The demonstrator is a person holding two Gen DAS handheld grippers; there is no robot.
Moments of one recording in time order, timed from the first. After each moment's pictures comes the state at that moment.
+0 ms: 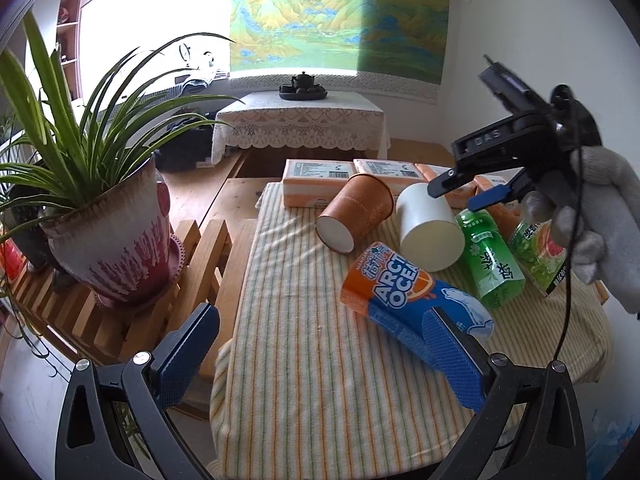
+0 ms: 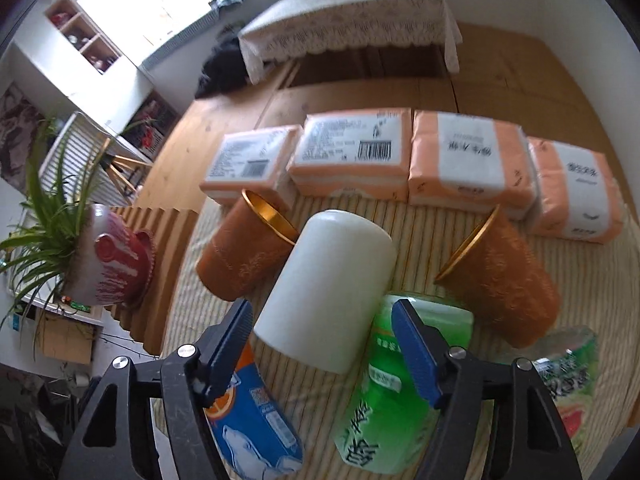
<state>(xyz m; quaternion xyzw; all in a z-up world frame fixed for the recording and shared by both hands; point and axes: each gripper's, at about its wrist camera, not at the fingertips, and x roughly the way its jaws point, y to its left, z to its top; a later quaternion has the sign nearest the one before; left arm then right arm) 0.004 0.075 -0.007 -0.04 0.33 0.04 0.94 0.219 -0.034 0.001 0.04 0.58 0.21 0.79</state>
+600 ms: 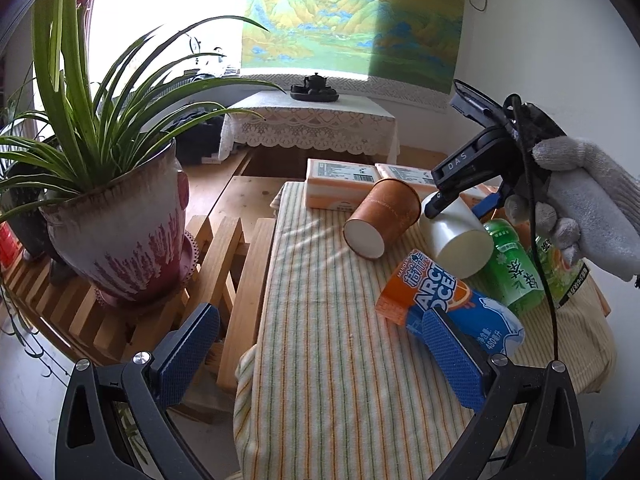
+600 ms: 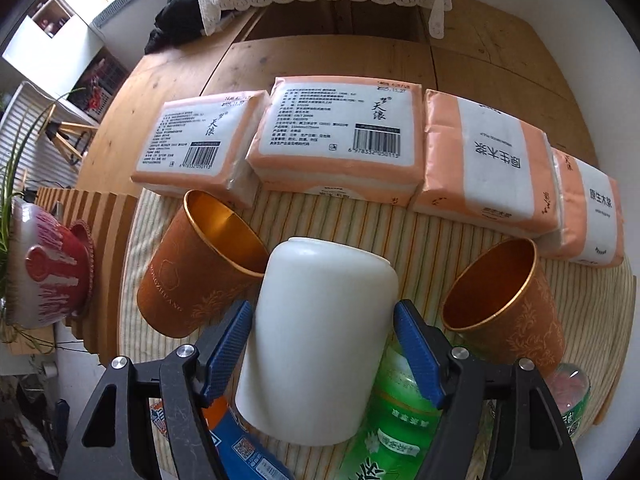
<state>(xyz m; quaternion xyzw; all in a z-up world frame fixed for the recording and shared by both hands) 0.010 0.110 -0.018 -0.06 0.33 0.04 0.94 0.267 0.010 -0.028 -0.04 0.65 0.13 0.75</state>
